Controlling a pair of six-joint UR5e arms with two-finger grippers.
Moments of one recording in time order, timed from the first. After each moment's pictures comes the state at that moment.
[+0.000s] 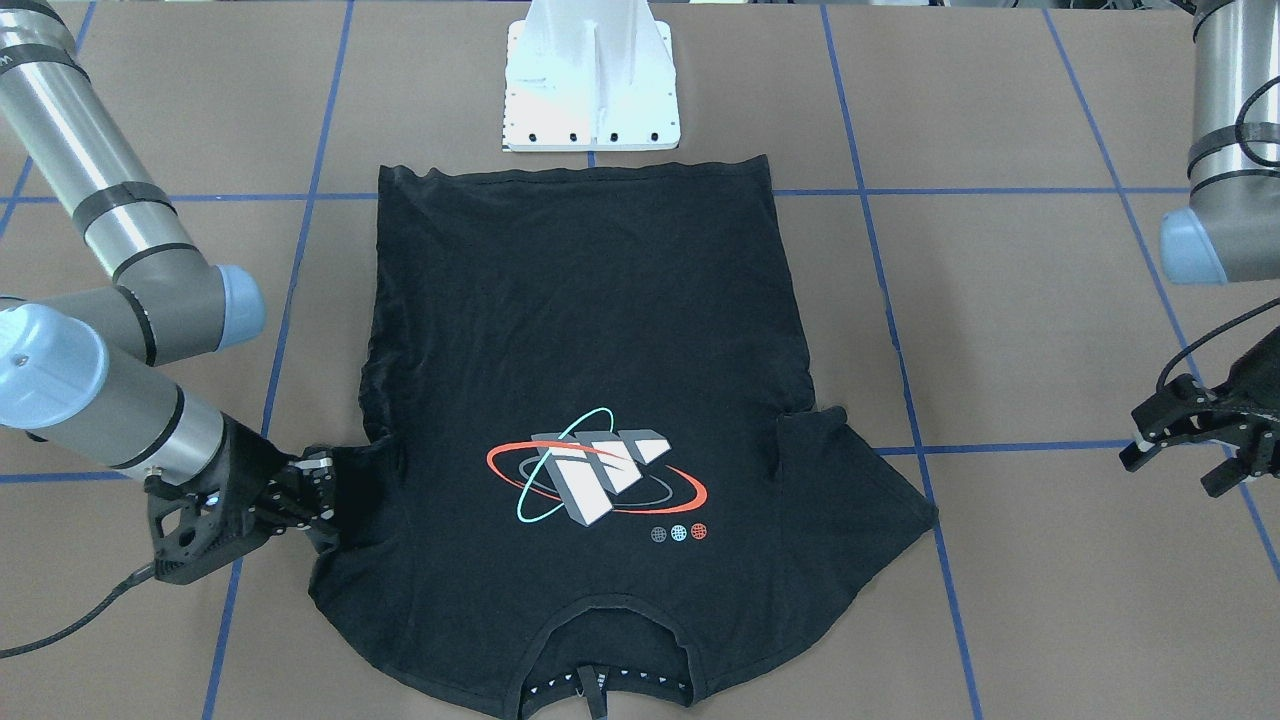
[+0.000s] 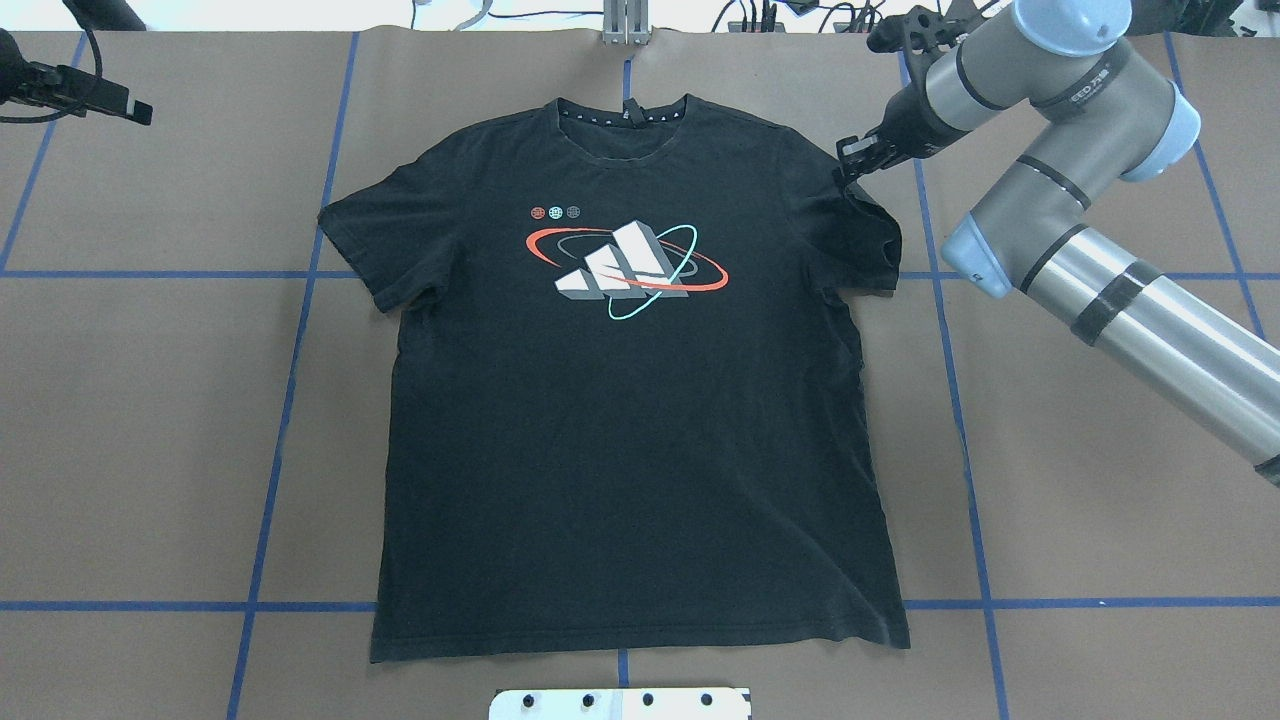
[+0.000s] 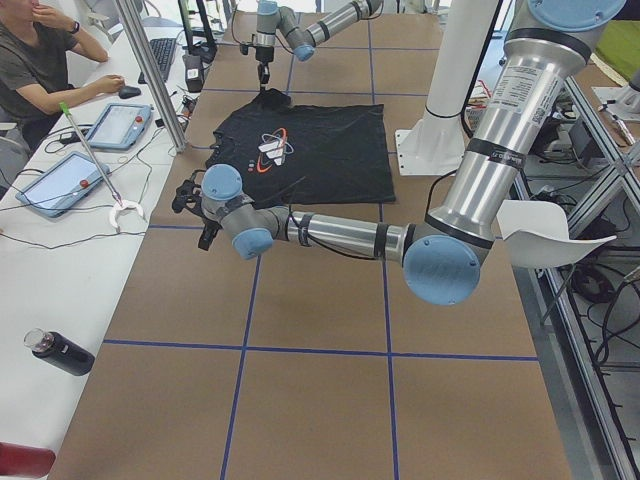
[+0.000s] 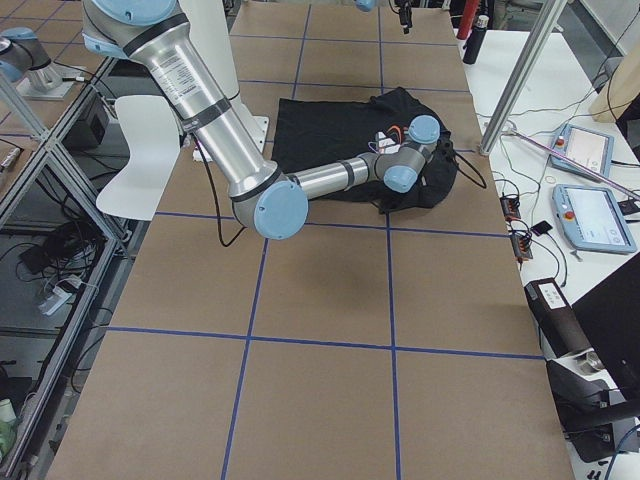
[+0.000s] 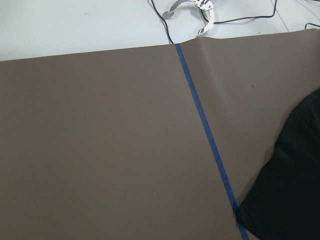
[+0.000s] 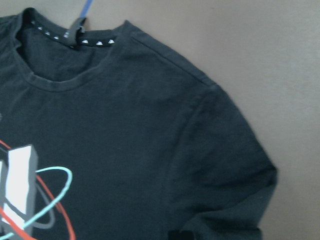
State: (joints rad) left arm -1.26 -1.93 -1.30 -2.41 -2.31 -0.63; right arm 0.94 -0.92 1.19 -0.84 2.25 0.76
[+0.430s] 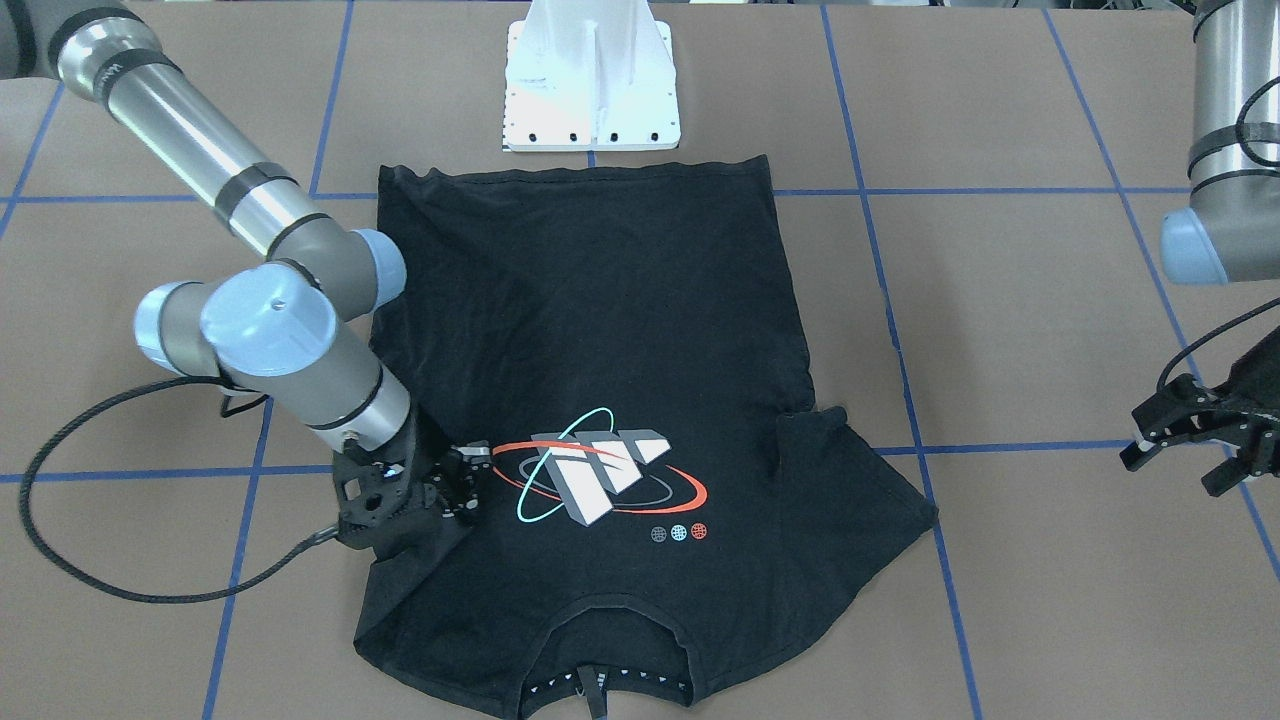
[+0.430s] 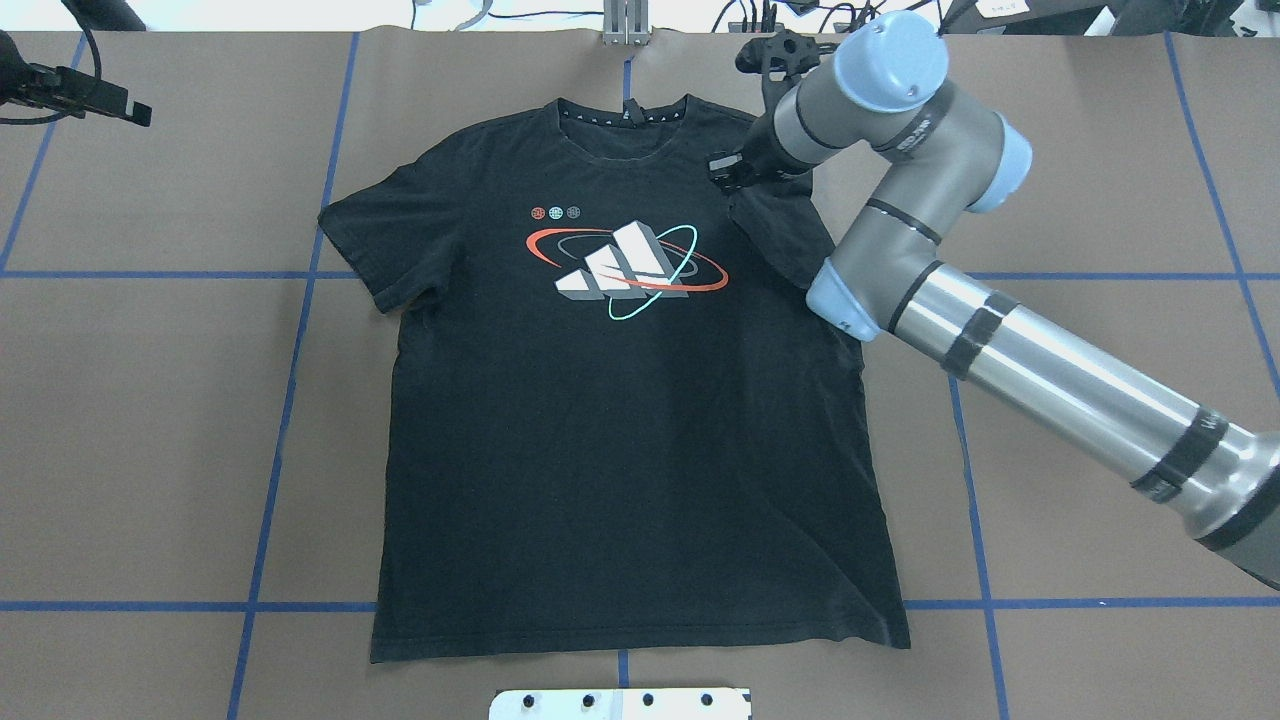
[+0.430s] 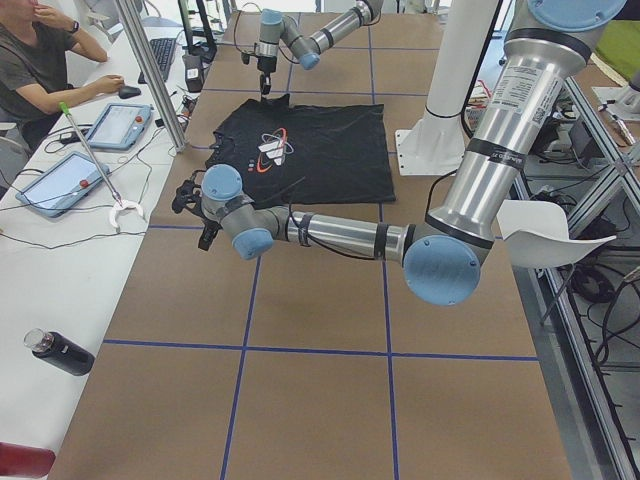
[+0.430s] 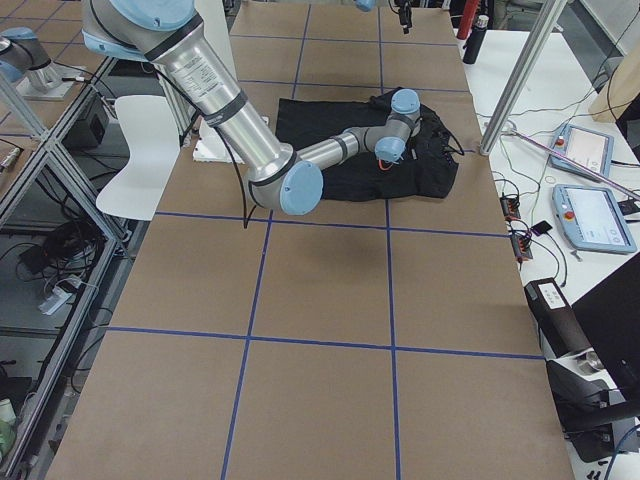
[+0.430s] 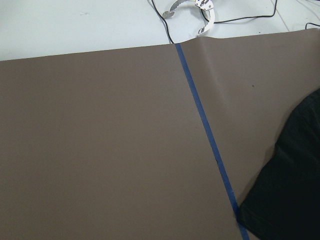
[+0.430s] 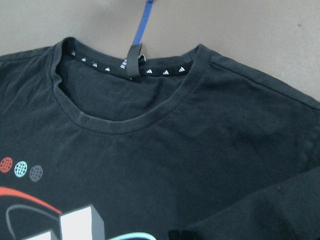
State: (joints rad) left arm -1.26 -1.93 -1.30 -2.41 -2.31 -0.63; right arm 0.79 -0.74 1.07 -0.87 1.96 0.92
